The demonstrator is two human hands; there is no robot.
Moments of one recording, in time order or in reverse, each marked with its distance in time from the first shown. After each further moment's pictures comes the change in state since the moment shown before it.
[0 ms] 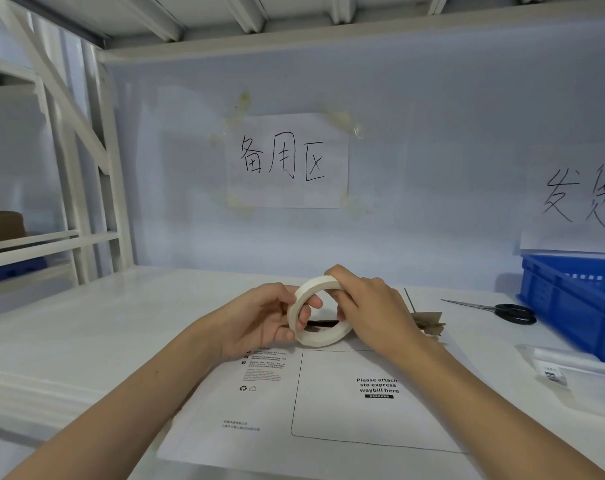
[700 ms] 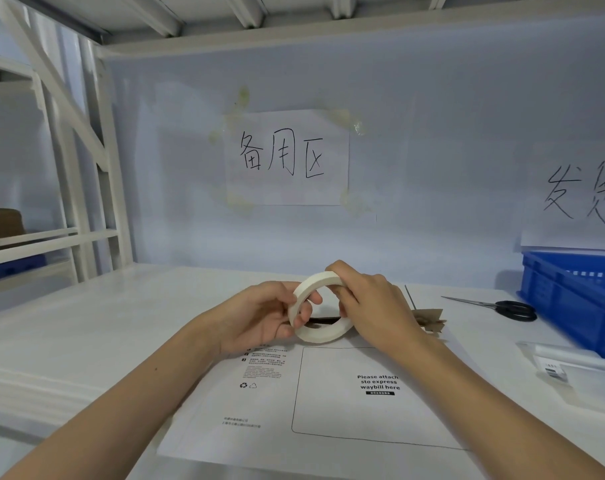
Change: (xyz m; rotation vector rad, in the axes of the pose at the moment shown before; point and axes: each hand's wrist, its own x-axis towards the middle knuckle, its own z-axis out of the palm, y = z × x) left_hand -0.001 0.002 0.002 0.017 -0.020 -0.003; right_hand 0.001 0.000 0.001 0.004 0.015 0.010
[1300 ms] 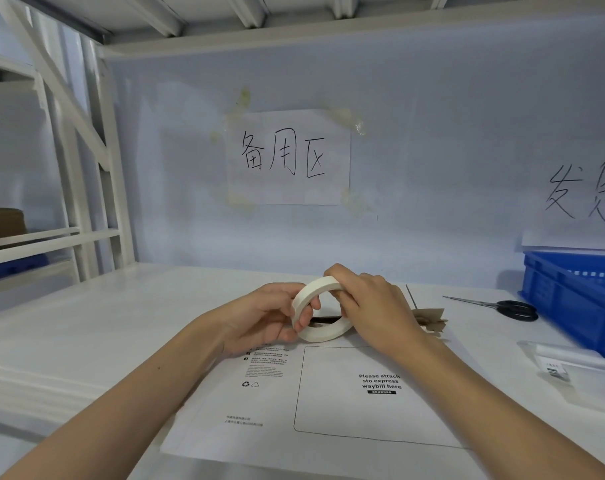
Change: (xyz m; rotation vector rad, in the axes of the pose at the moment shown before) left_hand 0.002 -0.005 -0.003 0.229 -0.013 0.061; right_hand 0.000 0.004 0.006 -0.060 0.008 -0.053
